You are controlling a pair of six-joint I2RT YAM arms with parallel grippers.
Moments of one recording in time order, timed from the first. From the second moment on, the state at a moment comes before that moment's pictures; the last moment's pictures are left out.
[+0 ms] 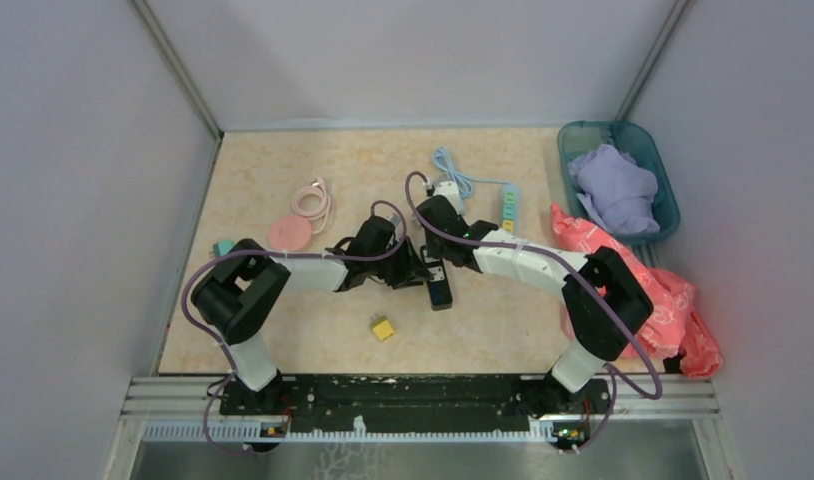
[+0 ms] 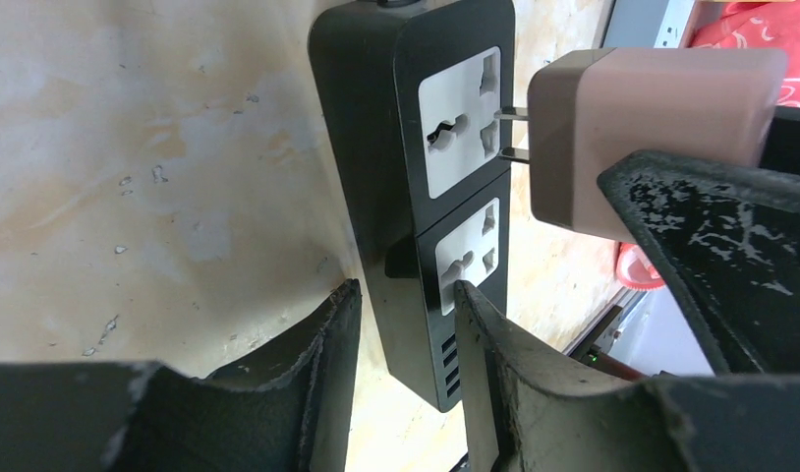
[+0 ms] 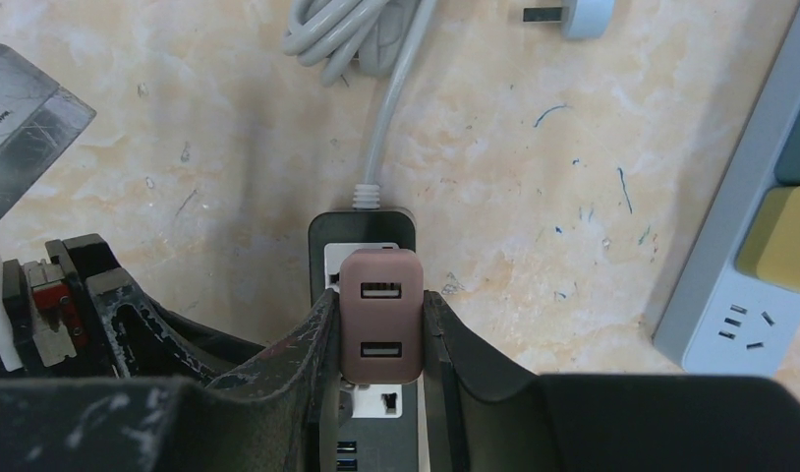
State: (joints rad) left arm -0.73 1.77 0.82 0.23 0.27 -0.98; right arm 0.78 1.61 1.08 -0.32 0.40 0.46
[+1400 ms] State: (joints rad) left arm -0.73 1.77 0.81 0.24 0.27 -1.00; right arm 0.76 1.54 0.82 0.10 0.35 0.37
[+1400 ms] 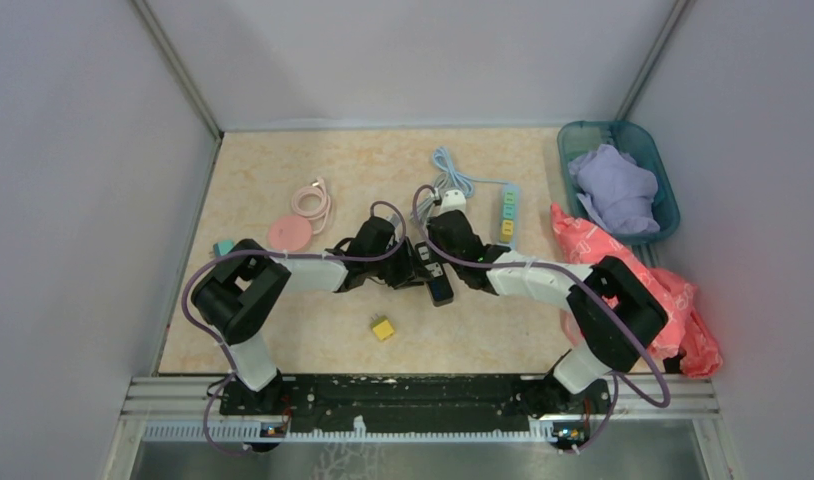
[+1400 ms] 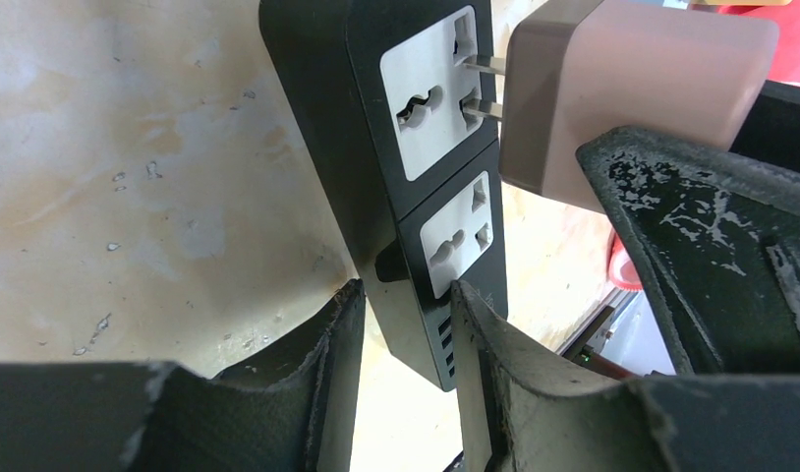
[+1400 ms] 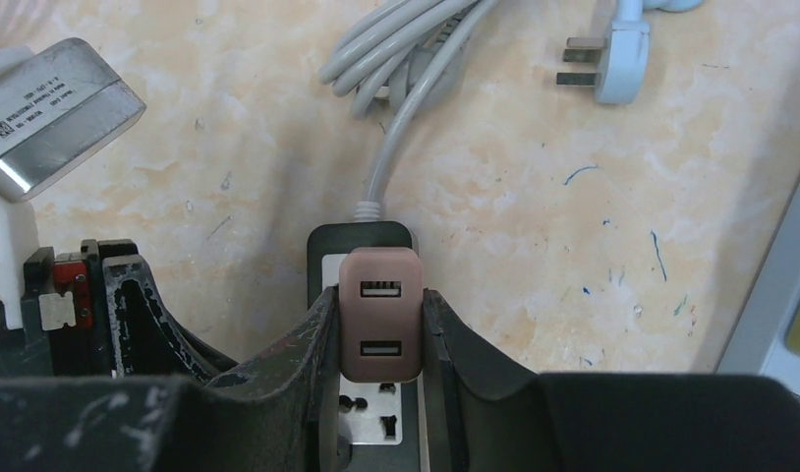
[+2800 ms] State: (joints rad) left arm -0.73 1.77 0.80 0.27 0.26 -1.01; right arm 0.80 1.64 0.86 0.15 0.40 0.24
